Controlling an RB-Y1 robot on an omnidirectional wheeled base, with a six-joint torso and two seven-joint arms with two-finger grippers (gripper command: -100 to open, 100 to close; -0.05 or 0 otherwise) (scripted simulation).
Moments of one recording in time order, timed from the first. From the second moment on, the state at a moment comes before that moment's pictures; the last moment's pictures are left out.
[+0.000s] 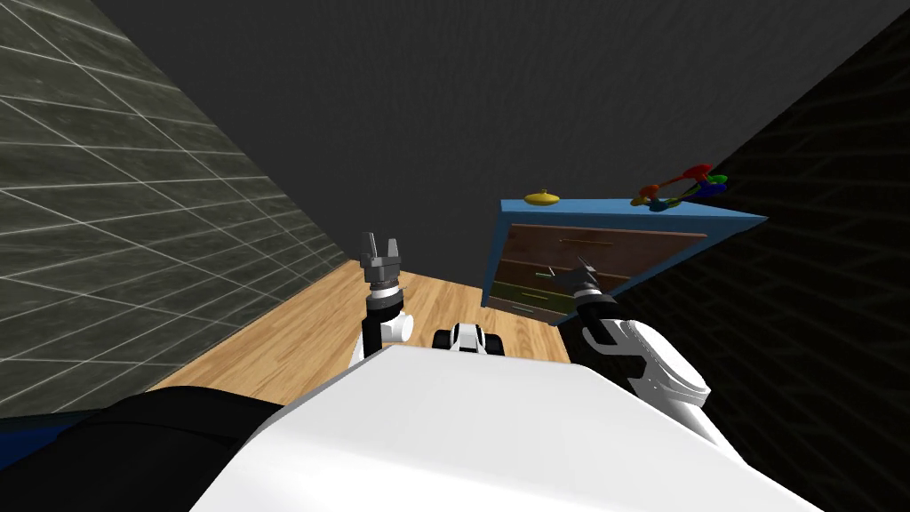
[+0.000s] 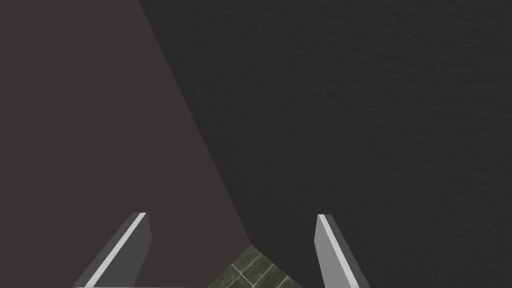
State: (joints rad) left arm 0.47 0.01 -0.06 -2.31 0.01 -0.58 -0.06; right arm 0.32 -0.47 -0.21 -1.87 0.86 -0.05 1.02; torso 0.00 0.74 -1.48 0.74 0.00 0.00
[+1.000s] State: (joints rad) left arm 0.47 0.01 -0.06 -2.31 0.01 -0.58 -0.06; right arm 0.27 -0.61 -0.27 -1.75 1.10 0.11 1.27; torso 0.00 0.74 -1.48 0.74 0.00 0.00
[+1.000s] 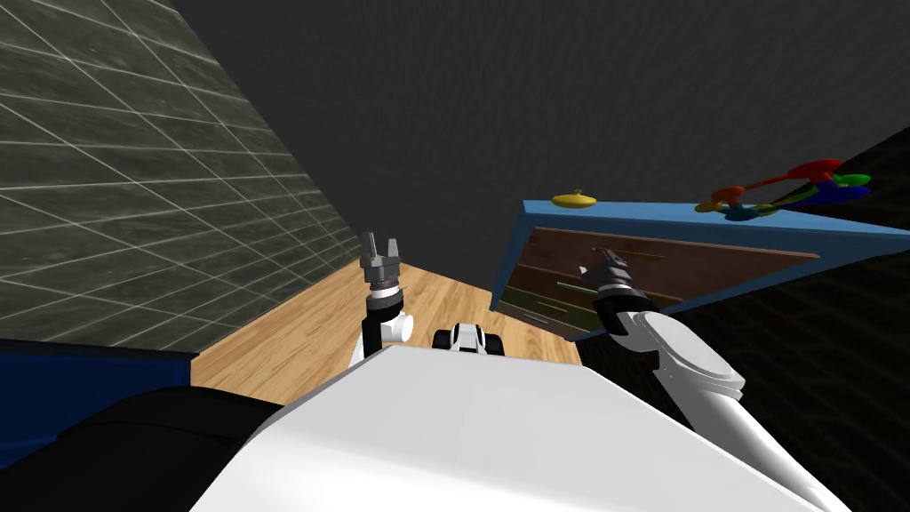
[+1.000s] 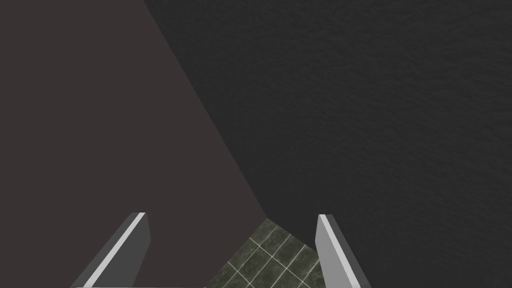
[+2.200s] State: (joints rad) left arm 0.47 0.01 -0.06 -2.31 0.01 -0.58 -0.06; right arm 0.26 -0.69 -0.28 -1.73 1.06 0.13 1.26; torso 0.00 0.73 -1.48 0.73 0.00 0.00
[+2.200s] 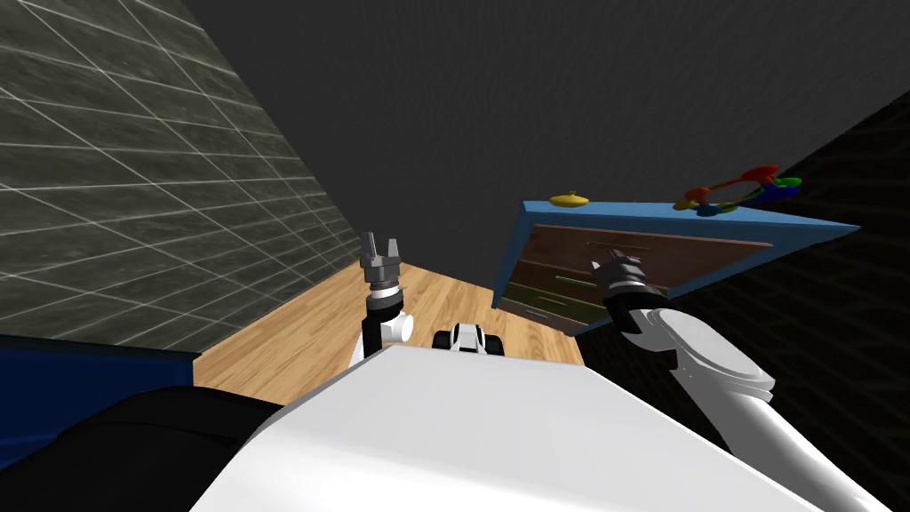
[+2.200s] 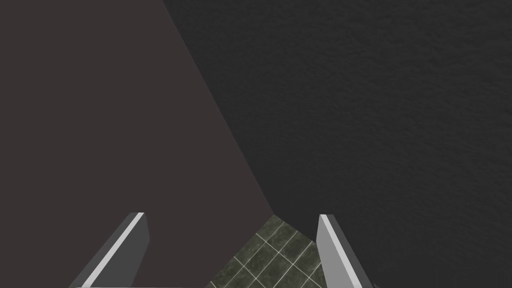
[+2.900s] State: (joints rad) left arm 0.47 0.01 -0.06 -2.31 0.01 -0.58 -0.06; right arm 0.25 -0.75 -0.31 -1.67 0.98 0.12 1.19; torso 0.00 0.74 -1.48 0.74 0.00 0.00
